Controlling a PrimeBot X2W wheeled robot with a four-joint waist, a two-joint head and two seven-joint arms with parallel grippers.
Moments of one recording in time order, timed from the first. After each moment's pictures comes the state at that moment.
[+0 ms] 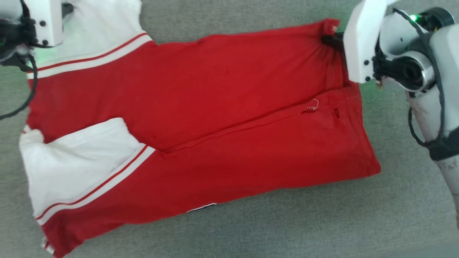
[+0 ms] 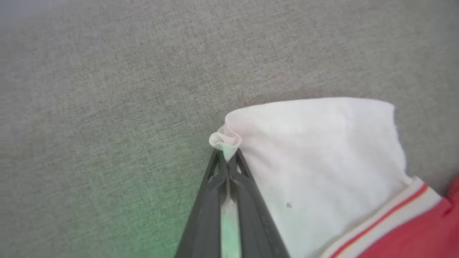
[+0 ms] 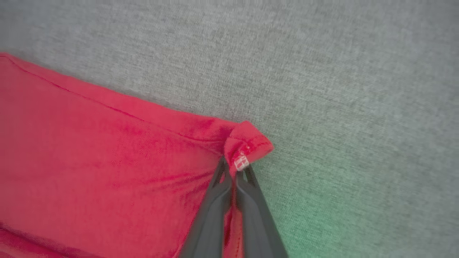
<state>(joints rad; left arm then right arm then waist) -1.41 0.71 -1.05 0.68 -1.17 -0.01 0.69 -1.05 -0.32 0.43 0.46 0.68 0.13 0.89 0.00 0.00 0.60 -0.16</state>
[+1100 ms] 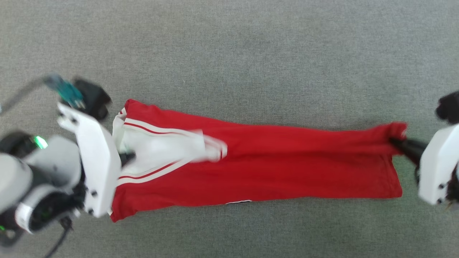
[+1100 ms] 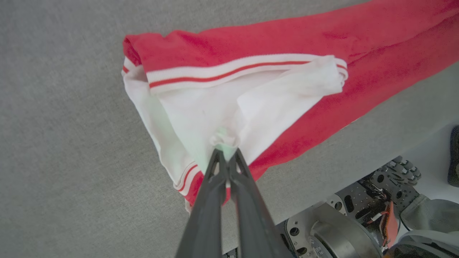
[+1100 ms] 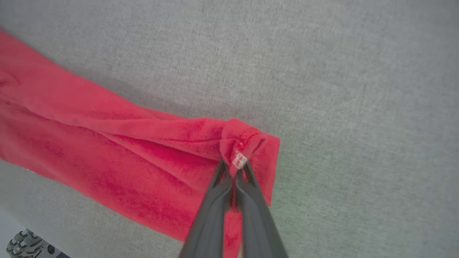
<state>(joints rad) -0.96 1.13 -1.08 -0.39 -1.32 0.39 0.72 -0.27 -0.47 0.00 -0.24 0.64 0.13 1.02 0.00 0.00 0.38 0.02</state>
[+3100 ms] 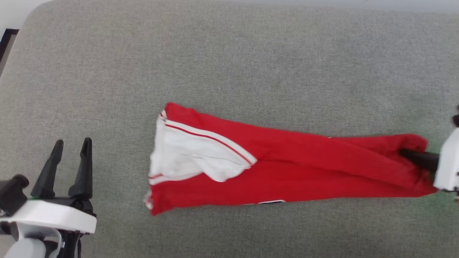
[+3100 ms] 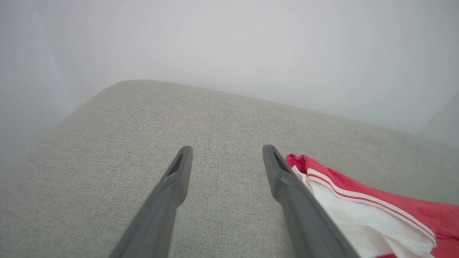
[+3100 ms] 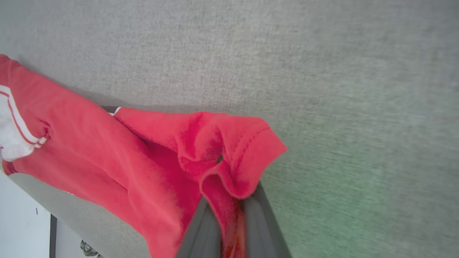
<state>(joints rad) -0.09 0.55 -0.21 0.04 -0.79 0.03 -0.26 -0.34 -0.50 -0.02 0.15 0.86 0.13 0.96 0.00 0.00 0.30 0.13</state>
